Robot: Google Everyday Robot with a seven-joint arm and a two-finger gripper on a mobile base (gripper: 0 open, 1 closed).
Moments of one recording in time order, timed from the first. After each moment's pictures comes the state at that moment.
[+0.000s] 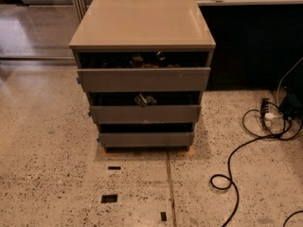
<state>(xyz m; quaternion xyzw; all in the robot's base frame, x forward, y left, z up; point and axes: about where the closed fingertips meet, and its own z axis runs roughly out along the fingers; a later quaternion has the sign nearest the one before) -0.303 0.086 1.563 -0.28 -0.52 -0.53 0.61</state>
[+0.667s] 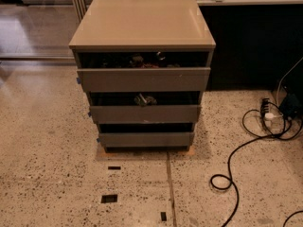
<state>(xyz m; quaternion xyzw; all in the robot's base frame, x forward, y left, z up) -0.303 0.086 1.563 -0.28 -0.52 -0.53 0.61</state>
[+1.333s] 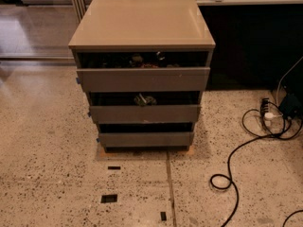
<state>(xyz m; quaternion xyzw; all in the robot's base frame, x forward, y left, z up) -0.303 0.120 1.502 -0.35 -0.57 -0.62 0.41</state>
